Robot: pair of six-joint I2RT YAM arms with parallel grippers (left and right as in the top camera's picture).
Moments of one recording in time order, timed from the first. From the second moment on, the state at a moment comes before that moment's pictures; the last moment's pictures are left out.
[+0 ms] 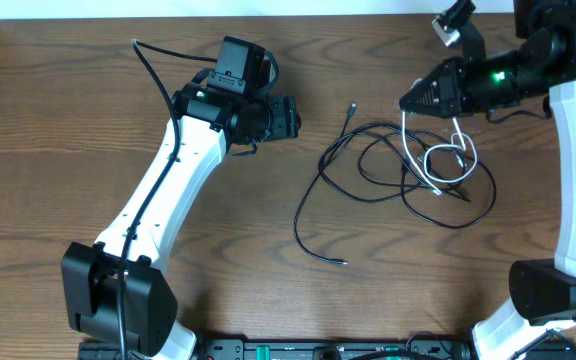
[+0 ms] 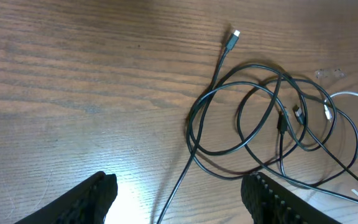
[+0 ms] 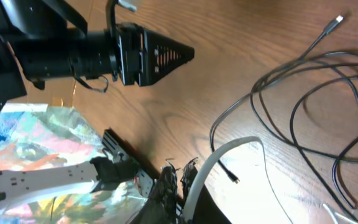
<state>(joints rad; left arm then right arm) -0.33 1.72 1.50 -0.85 0.26 -0.40 0.08 1.81 2.23 -1.68 -0.78 -0.09</state>
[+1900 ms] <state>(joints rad) -0.73 2.08 1.28 0.07 0.59 -1.40 -0.19 1.74 2.23 -1.69 -0.75 -0.16</state>
